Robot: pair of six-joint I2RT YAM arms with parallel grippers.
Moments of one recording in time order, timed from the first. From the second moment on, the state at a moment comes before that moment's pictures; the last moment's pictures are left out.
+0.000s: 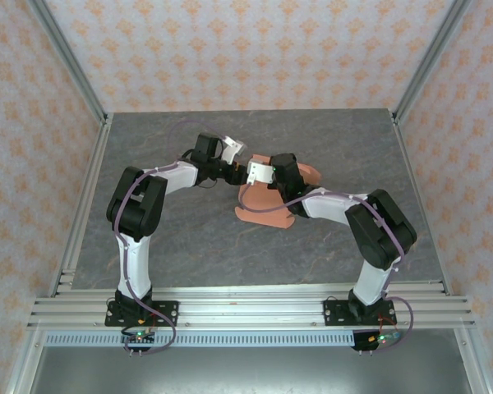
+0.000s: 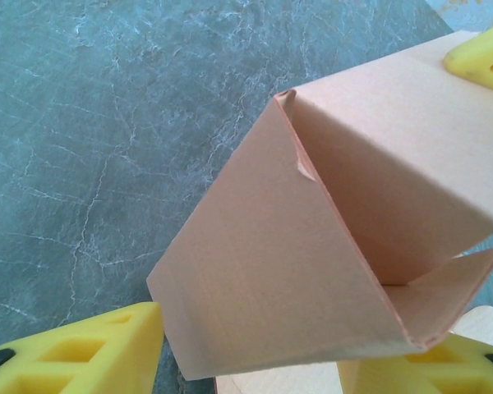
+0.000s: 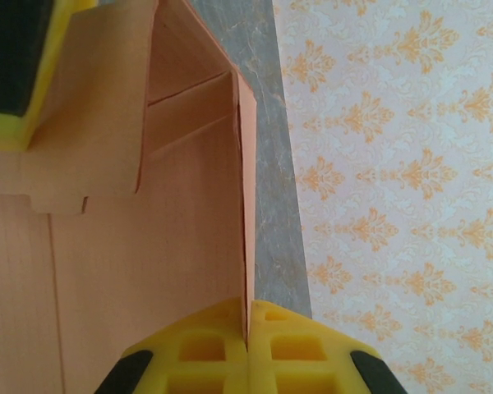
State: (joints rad) left arm -0.31 2.06 1.32 0.00 0.68 -0.03; right arm 0.60 1.77 0.97 0.35 0.33 -1.16
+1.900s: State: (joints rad) left arm -0.30 2.10 1.38 -0.03 0.73 0.02; right arm 0.59 1.84 0.99 0.41 0.35 -1.25
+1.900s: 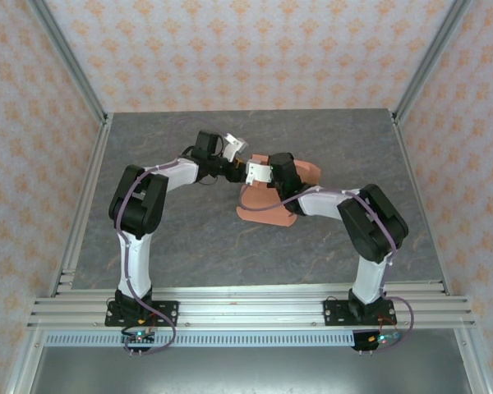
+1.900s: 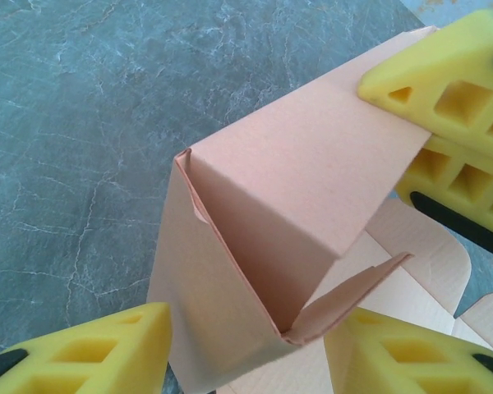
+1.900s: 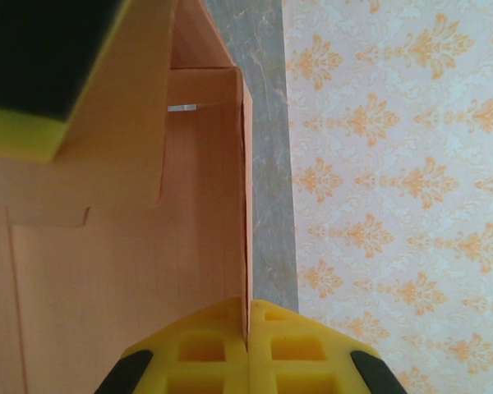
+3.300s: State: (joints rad) left arm -0.39 2.10 1.36 0.11 0.34 -0.15; right arm 0.60 1.84 0.97 0.47 0.37 -1.23
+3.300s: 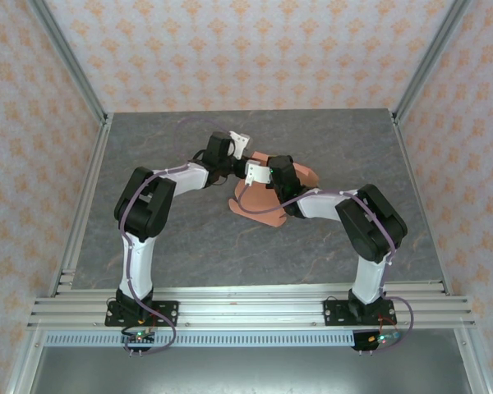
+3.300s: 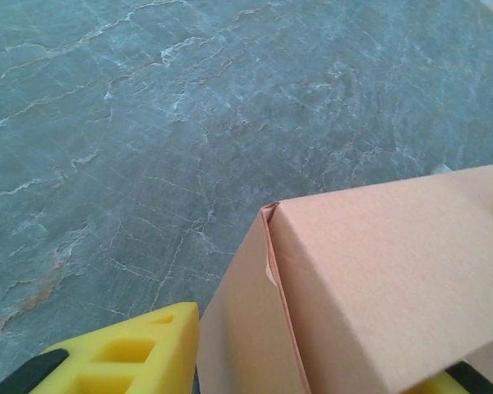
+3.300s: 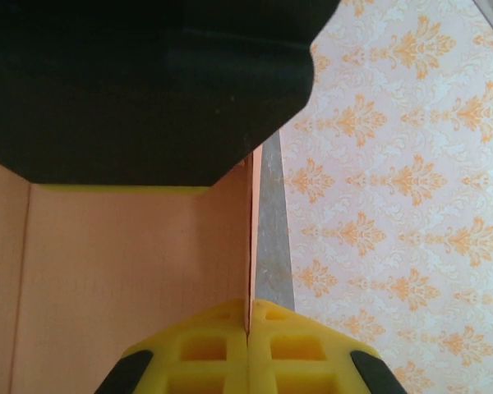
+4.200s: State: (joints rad) left arm -0.42 2.10 1.35 0.13 0.21 -0.20; right arm 0.62 1.84 0.98 0.49 0.34 -1.21
